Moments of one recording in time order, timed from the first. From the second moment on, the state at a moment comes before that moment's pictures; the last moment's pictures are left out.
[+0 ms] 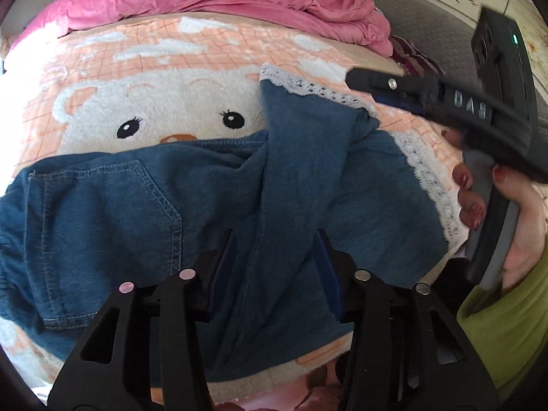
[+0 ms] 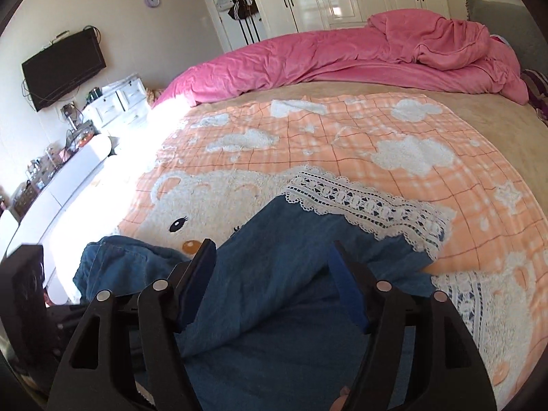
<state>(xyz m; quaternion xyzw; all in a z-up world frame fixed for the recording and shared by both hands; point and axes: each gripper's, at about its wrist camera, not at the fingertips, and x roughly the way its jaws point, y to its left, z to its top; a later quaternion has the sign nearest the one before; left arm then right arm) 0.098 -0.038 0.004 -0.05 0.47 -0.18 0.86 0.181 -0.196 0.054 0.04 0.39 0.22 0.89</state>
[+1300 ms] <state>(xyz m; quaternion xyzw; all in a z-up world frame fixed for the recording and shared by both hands) 0.109 -0.075 -0.002 0.01 0.43 -0.20 0.88 0.233 -0.292 0.065 0.14 0.41 0.12 0.89</state>
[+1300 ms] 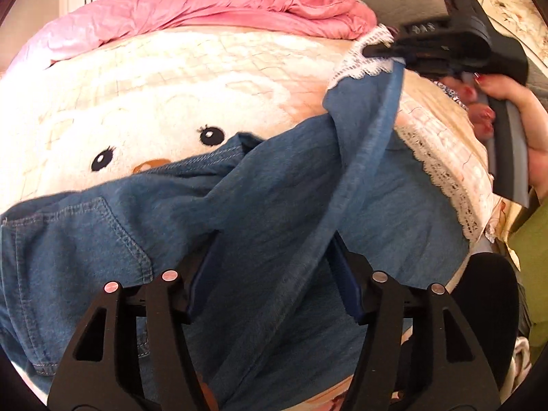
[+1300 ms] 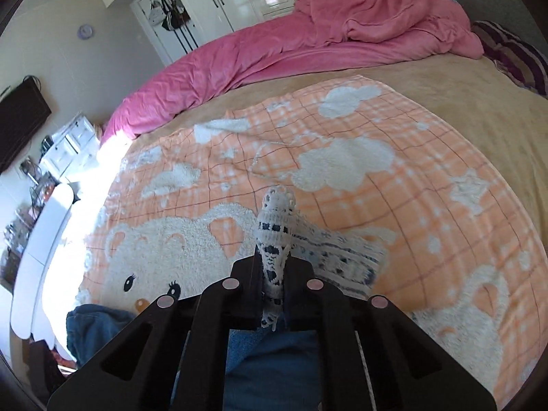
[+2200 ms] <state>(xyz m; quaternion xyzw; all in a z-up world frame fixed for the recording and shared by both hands) 0.088 -0.086 0.001 0.07 0.43 -0.27 0.86 0.086 -0.389 0.010 0.32 0.45 0.09 0.83</state>
